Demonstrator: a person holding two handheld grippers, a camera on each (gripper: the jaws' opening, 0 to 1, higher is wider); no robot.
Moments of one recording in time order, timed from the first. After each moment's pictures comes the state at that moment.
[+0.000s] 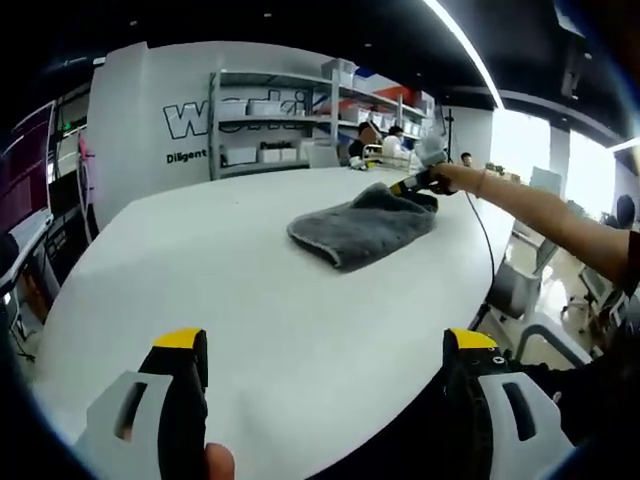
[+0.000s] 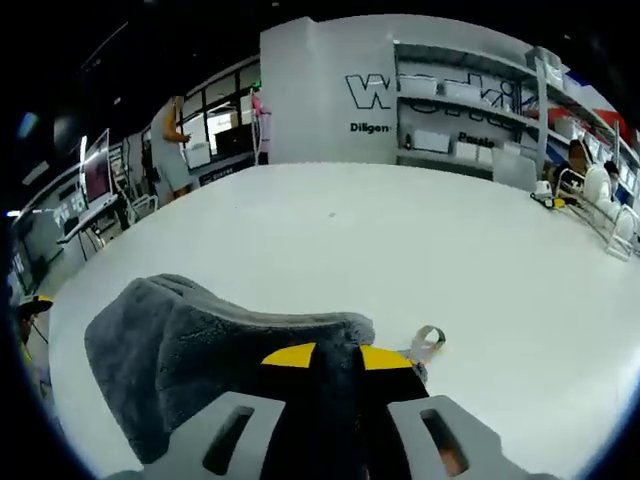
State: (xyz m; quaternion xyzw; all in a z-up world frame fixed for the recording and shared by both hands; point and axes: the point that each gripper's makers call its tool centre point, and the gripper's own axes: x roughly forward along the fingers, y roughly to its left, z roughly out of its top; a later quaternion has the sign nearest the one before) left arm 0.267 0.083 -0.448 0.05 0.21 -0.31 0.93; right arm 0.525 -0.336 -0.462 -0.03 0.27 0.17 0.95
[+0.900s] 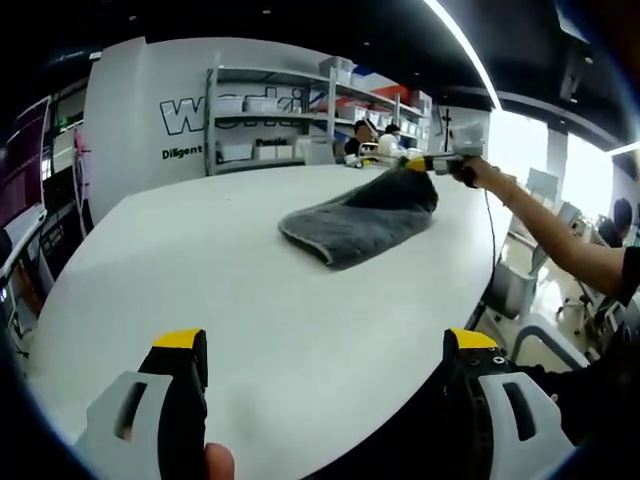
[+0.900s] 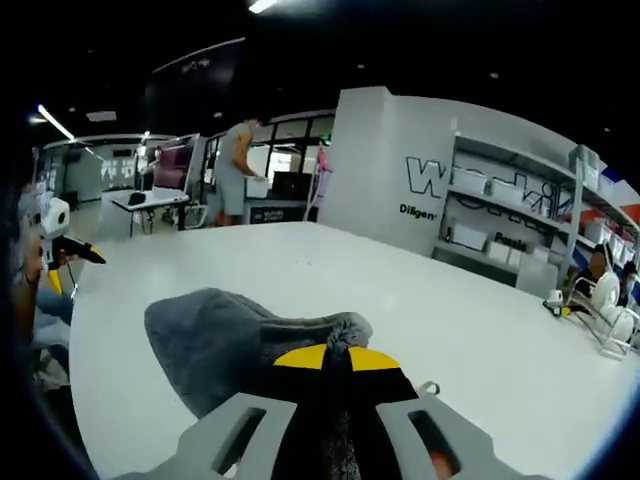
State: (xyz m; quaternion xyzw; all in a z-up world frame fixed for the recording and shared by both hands) left arm 0.269 0.074 -0.454 0.05 0.22 -0.32 0.92; right arm 0.433 -0.301 -0.369 -0.12 0.09 0.28 0.95
